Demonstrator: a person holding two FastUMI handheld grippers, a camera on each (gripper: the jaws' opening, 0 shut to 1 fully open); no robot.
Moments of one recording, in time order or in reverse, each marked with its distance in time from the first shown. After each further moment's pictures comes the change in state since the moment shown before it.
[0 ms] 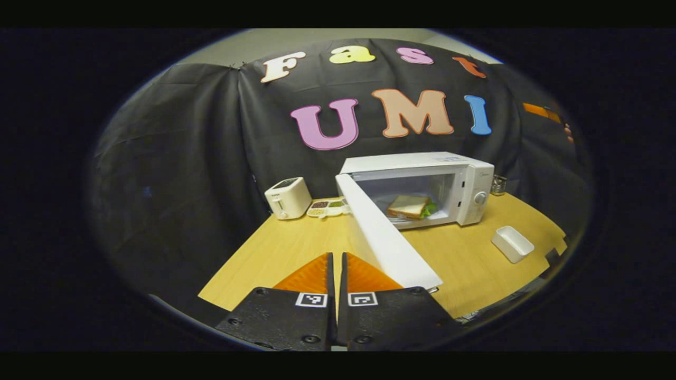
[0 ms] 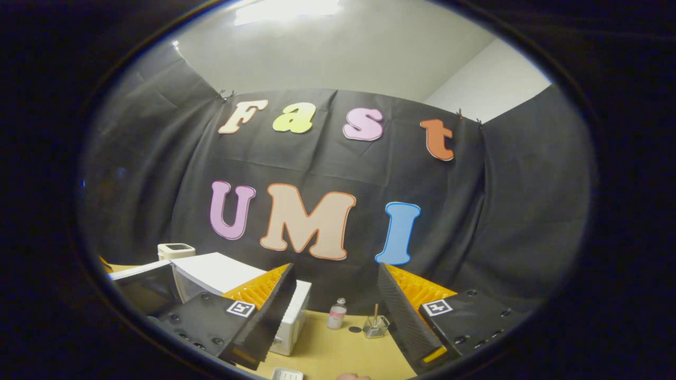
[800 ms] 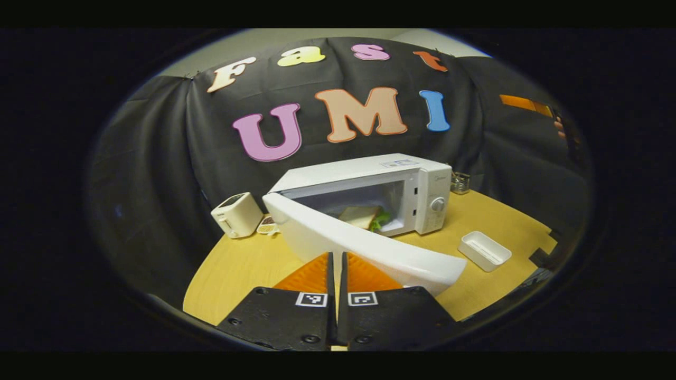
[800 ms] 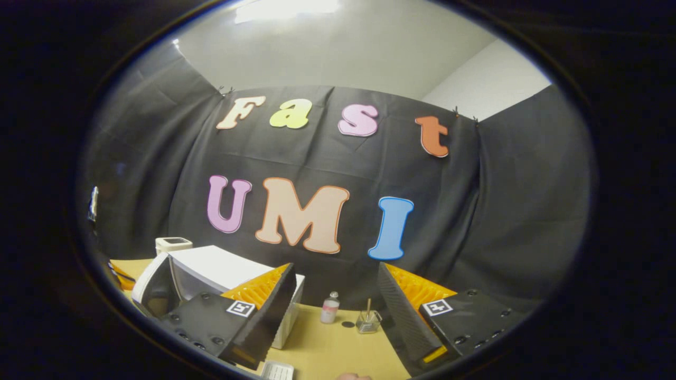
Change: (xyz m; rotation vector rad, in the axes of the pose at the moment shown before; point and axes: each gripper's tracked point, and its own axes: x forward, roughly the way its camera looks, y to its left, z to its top) left arm 0.047 -0.108 0.042 0.106 -0.043 -0.206; right arm -0.018 -0.023 -0.004 -0.018 0.014 -0.027
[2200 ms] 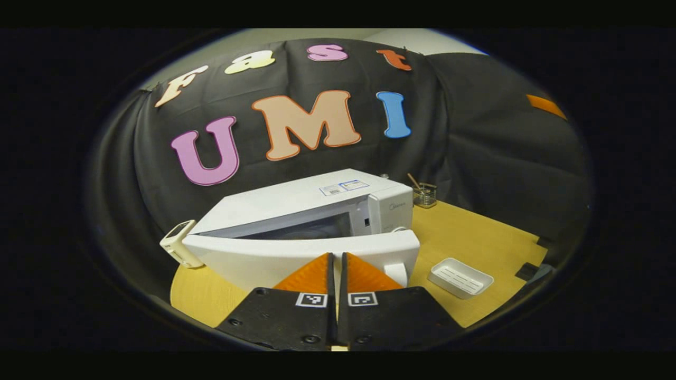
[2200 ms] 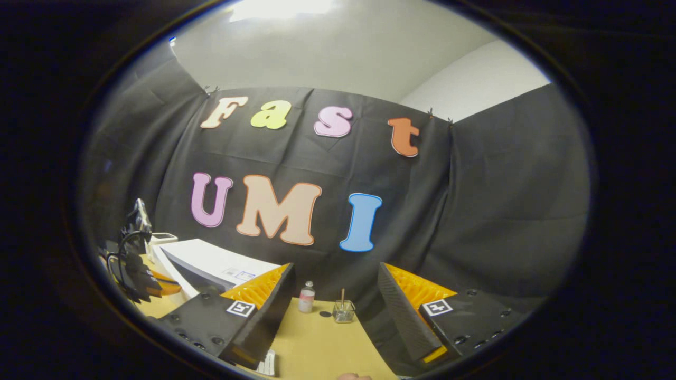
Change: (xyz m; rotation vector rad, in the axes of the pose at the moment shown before) left arm 0.091 -0.091 0.060 0.065 -0.060 -0.186; right arm -0.061 -0.053 -0.004 -0.001 0.026 -0.106
